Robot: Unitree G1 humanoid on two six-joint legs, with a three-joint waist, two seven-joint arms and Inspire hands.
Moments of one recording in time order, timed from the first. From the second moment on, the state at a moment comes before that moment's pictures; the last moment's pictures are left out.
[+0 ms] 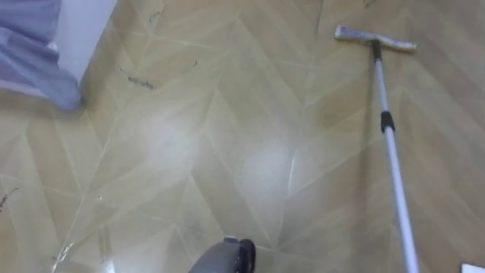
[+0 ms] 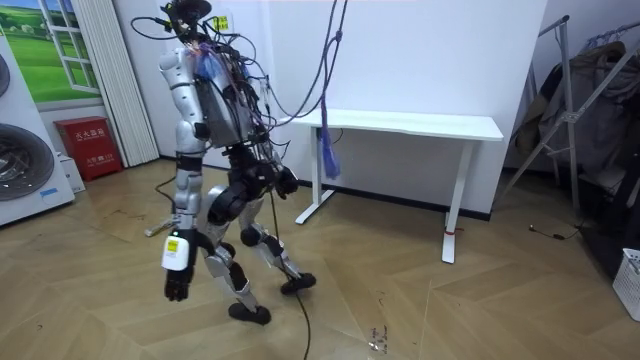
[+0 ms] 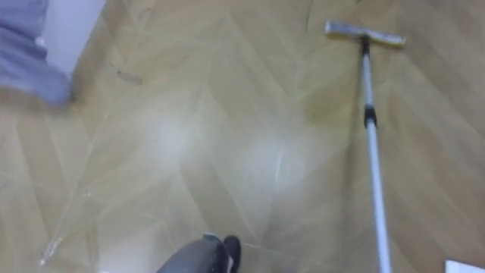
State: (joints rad) left arm 0.03 0.19 -0.09 1.08 0.04 0.17 0.19; right arm -0.01 -0.41 0.21 1.48 0.34 0.21 -0.06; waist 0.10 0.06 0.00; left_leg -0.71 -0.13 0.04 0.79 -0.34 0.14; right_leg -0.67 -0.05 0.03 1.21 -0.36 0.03
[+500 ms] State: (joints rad) left arm 0.04 0.18 -0.12 1.08 0.01 0.21 0.23; right arm -0.17 -0.37 0.18 1.51 0.32 0.28 -0.10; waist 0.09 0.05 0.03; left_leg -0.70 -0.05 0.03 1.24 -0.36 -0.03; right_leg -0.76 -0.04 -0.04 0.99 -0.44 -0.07
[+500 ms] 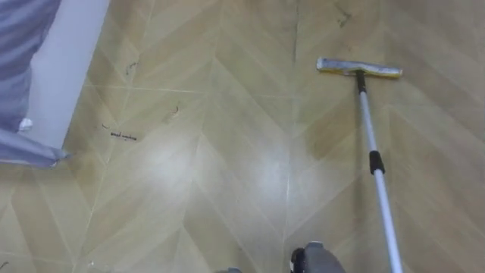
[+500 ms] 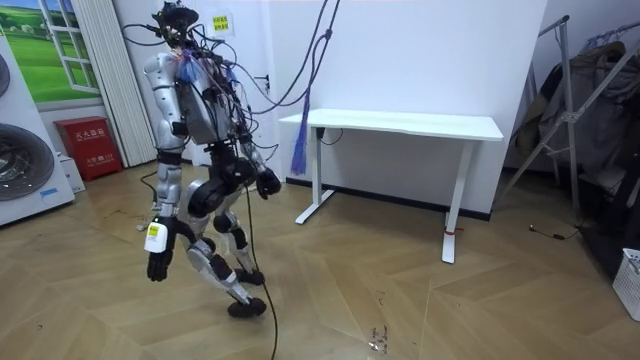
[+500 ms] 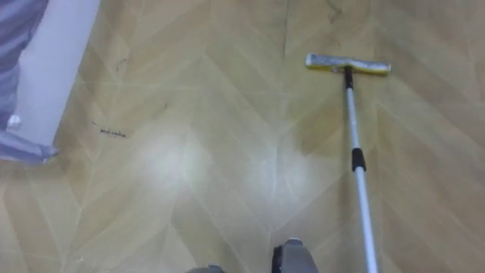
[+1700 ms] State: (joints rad) left arm 0.11 0.19 -0.10 1.04 -0.05 0.22 0.23; right arm -0.28 -0.37 0.20 1.47 0.36 0.28 -0.09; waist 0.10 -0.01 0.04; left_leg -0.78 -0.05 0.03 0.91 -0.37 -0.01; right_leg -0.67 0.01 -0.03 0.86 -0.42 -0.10
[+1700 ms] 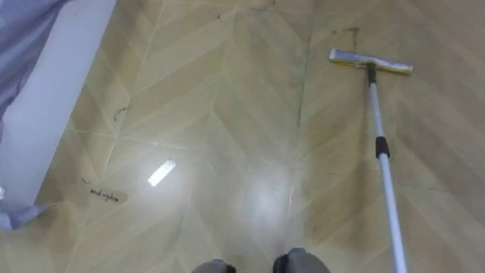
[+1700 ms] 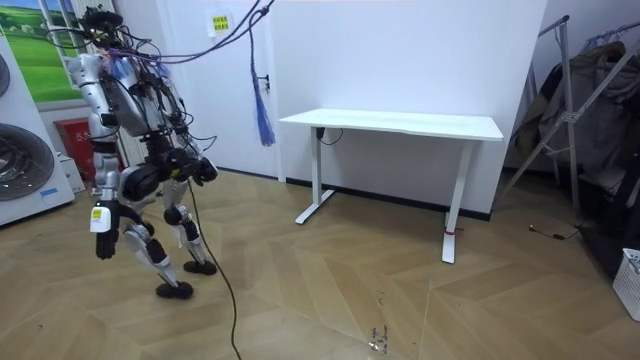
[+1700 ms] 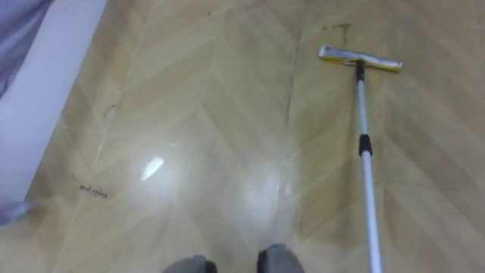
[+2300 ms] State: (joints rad) left arm 0.11 0.18 -0.10 0.97 0.00 0.20 0.19; right arm 0.04 -0.38 0.21 1.43 0.30 0.21 -0.11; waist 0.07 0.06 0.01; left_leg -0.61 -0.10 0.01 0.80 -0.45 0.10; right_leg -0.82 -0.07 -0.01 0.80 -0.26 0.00
